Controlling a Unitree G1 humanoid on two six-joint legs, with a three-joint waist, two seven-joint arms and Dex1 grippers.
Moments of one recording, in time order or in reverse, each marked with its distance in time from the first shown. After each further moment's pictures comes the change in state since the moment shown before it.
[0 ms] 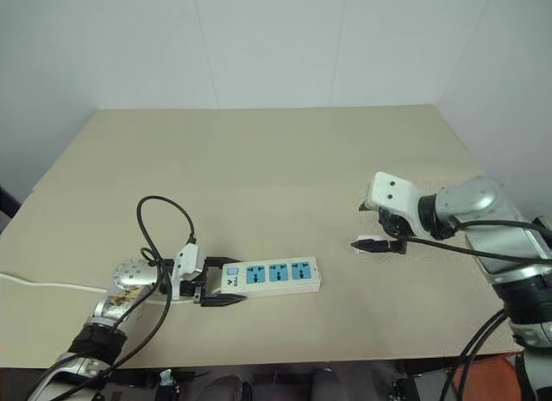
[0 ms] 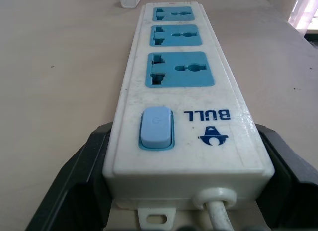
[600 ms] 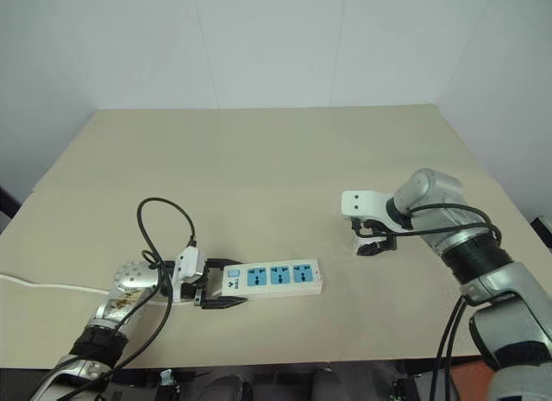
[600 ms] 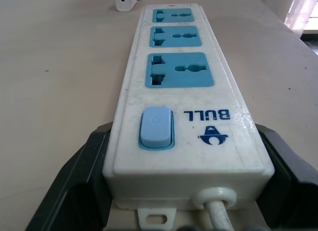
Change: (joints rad) left arm -0.006 -0.003 -0.013 0.009 -0.001 -0.020 -0.026; right arm -0.244 0.179 0.271 0.394 -0.351 -0.150 0.103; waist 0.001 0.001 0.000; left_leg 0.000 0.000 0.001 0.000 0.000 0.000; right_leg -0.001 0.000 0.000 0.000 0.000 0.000
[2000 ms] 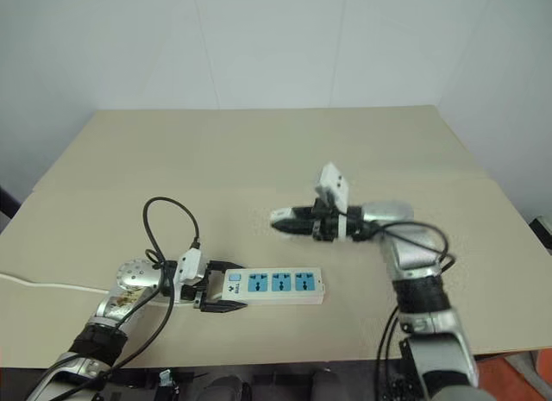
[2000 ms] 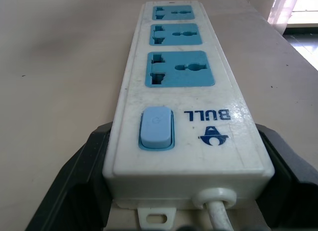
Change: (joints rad) left arm -0.006 0.020 -0.026 -0.010 -0.003 0.010 -0.022; right arm 0.332 0.486 -0.517 -0.358 0.568 0.272 -0.180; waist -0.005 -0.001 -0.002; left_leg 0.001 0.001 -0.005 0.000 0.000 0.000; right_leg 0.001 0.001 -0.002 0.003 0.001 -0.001
